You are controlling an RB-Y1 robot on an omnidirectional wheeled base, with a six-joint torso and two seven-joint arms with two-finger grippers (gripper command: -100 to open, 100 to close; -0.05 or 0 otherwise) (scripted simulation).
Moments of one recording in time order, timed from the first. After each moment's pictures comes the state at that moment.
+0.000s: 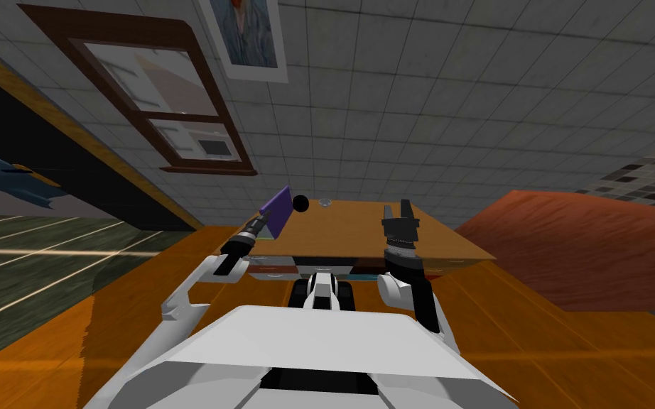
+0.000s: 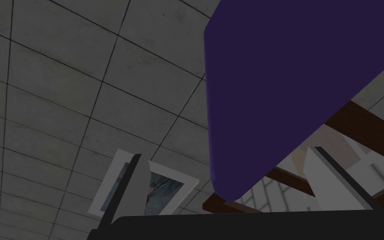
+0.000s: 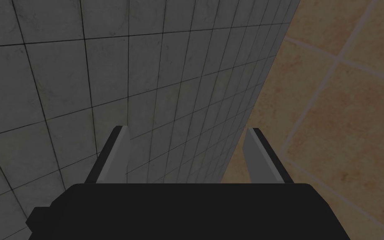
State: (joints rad) left arm 0.35 0.44 0.13 -2.05 -0.39 0.08 -0.14; right arm 0.47 -0.03 0.07 -2.39 0.04 -0.37 0.00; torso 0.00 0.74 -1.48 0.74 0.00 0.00
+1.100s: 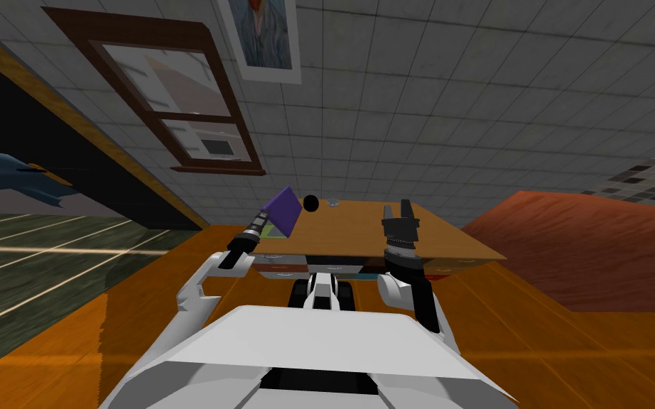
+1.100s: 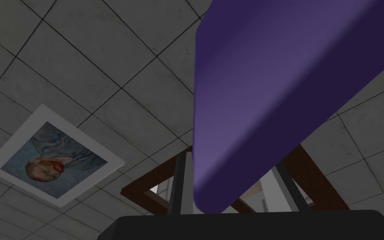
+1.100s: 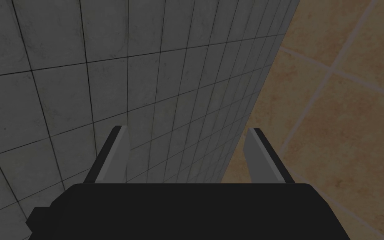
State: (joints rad) left arm 0.29 0.38 0.12 -2.03 -0.23 0.15 0.01; right arm 0.47 -0.03 0.07 -2.39 0.04 -0.37 0.00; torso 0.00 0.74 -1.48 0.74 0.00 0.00
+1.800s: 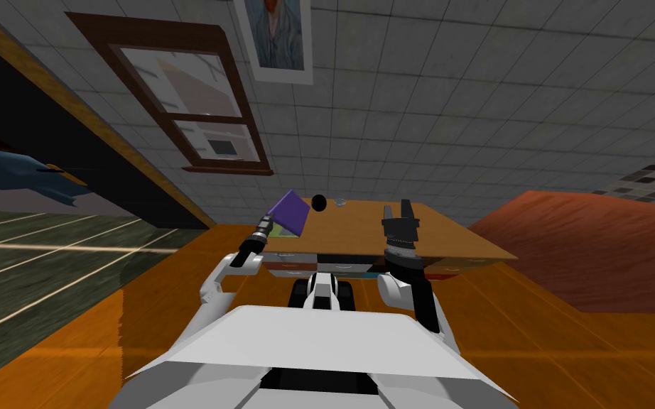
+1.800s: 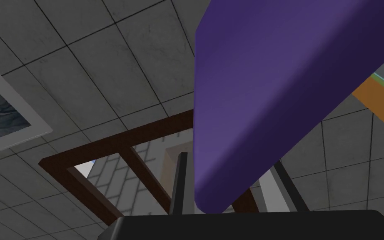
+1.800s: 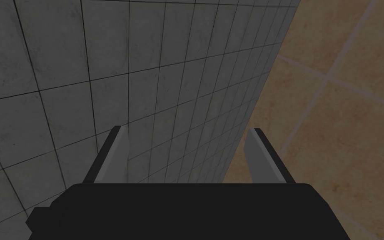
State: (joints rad) left arm 0.24 0.28 0.11 -1.89 -0.11 0.08 0.10; right arm 0.47 -0.03 0.07 -2.39 0.04 -0.37 0.00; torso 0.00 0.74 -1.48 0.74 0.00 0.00
